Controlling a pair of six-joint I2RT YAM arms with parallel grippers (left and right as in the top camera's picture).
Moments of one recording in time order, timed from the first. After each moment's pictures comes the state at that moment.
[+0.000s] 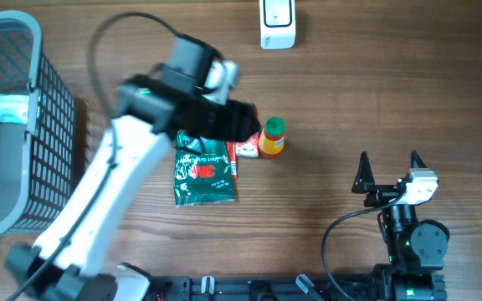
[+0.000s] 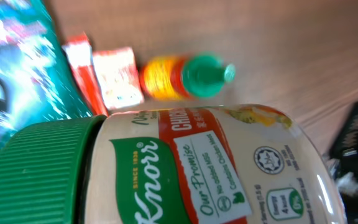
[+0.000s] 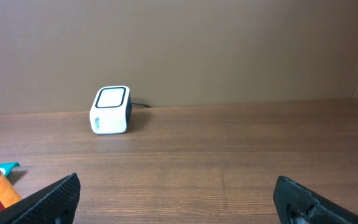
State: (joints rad) left arm -0.50 1.57 1.55 -1.16 0.31 -0.32; right arm -0.02 0.02 0.01 0.00 -0.05 0.05
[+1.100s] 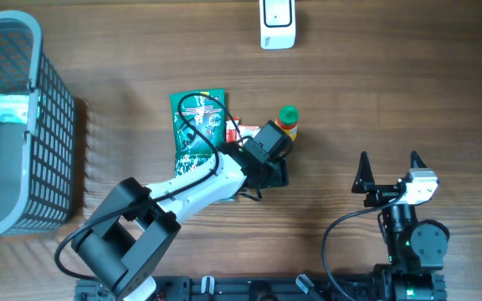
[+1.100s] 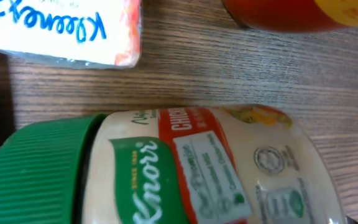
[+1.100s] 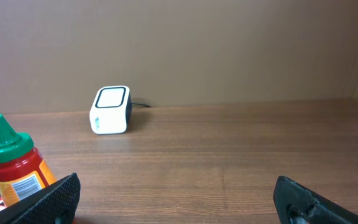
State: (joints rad) left arm -0.80 1.78 1.04 -0.49 0.07 -0.90; right arm -0.02 0.02 0.01 0.00 -0.05 0.05
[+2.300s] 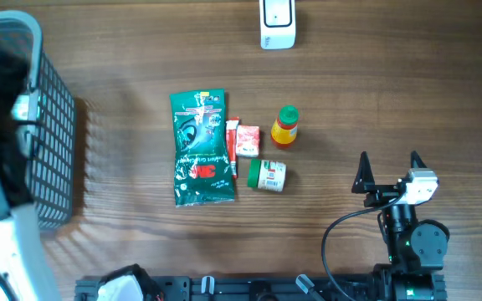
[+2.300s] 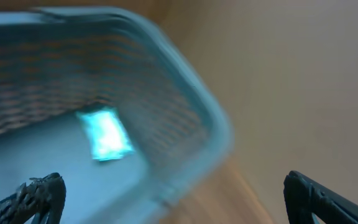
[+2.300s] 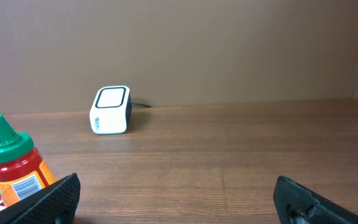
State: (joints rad) left arm 0.37 1.19 1.53 -0.81 -0.27 -0.67; right arm -0.02 0.02 0.01 0.00 -0.05 0.05
